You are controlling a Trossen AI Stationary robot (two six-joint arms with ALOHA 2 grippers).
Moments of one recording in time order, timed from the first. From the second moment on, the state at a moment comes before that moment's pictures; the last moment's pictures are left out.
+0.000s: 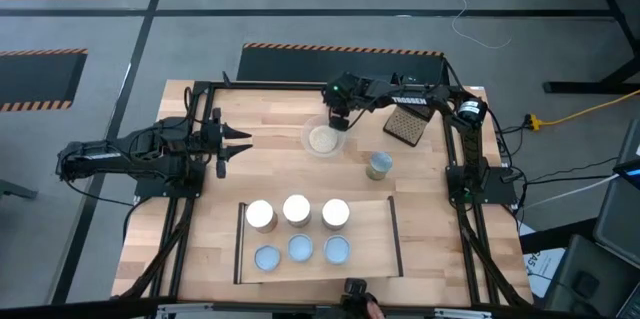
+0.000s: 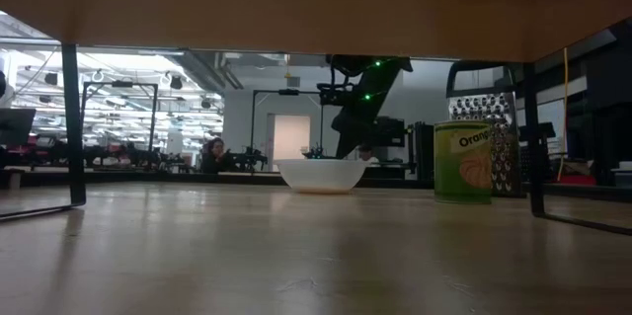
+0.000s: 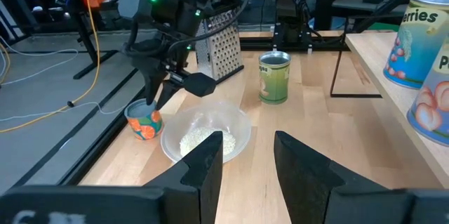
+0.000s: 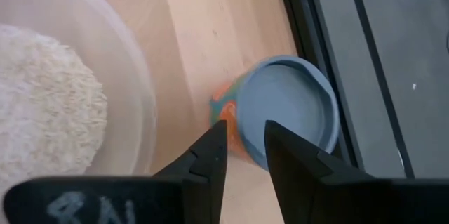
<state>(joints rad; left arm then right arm) 0.13 0.37 0.46 -0.30 -0.11 0.05 -0.49 2.02 1.43 -0.39 0.18 -0.35</state>
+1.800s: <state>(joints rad) 0.13 0.37 0.47 -0.30 -0.11 0.05 -0.52 2.01 1.56 -0.87 -0.05 -0.27</state>
